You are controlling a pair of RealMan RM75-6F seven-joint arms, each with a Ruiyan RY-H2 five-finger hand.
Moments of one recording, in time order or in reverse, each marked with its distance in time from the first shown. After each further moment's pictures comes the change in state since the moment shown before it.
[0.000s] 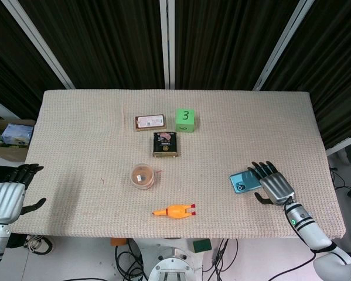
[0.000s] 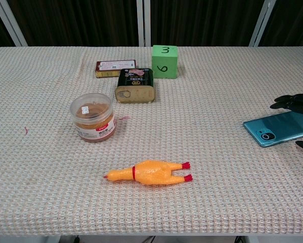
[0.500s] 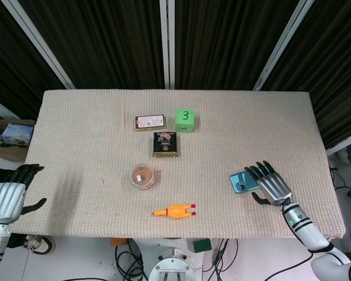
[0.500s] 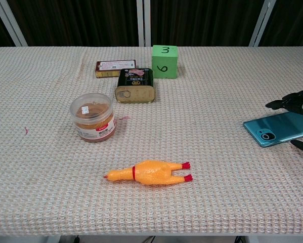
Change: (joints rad) left arm -0.002 -0.003 0.000 0.006 0.001 0.000 -0.006; right arm 0.002 -0.031 -0.024 0.028 -0.036 0.070 0.032
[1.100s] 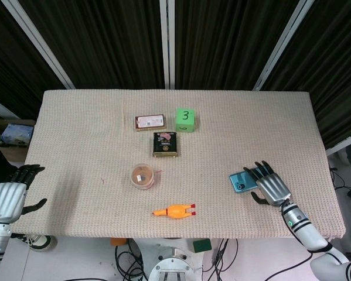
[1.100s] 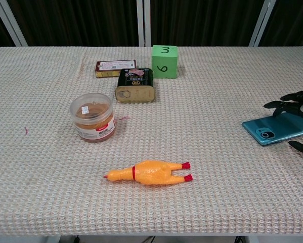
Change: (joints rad) left arm -0.004 0.000 0.003 0.002 -0.010 -0.020 -0.001; right arm 0.012 -0.030 -0.027 0.051 -0.005 -0.012 0.020
